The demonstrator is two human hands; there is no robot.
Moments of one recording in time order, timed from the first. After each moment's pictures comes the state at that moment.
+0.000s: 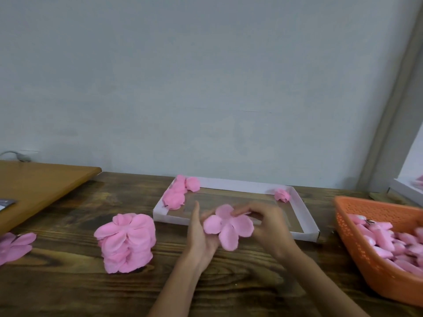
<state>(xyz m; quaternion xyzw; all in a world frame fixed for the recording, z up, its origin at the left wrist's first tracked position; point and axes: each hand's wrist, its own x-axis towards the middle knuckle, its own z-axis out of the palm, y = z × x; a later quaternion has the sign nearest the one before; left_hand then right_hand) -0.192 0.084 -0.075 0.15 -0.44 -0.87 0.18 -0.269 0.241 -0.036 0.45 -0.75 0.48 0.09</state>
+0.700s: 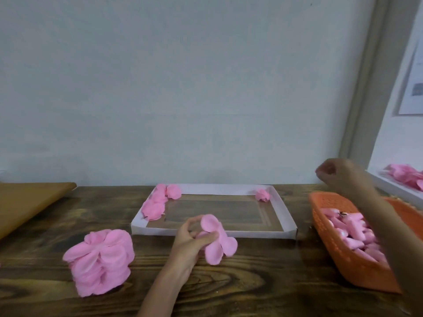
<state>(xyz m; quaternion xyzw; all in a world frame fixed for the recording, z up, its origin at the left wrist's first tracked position) -0.203 0.081 -0.097 0.15 -0.59 -0.77 0.18 -0.402 0.398 0.059 0.16 -0.92 0.28 0.22</state>
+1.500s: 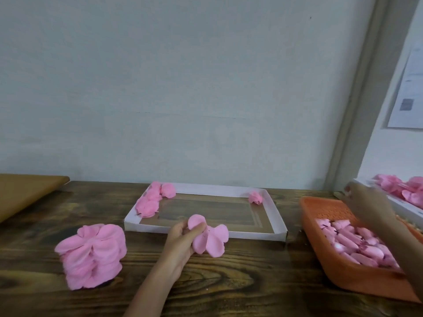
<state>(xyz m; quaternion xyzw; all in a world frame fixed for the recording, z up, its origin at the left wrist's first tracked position) -0.206 0.085 -0.096 0.16 -0.58 -0.78 0.19 -0.429 0.464 0.025 0.08 -0.96 0.14 0.25</state>
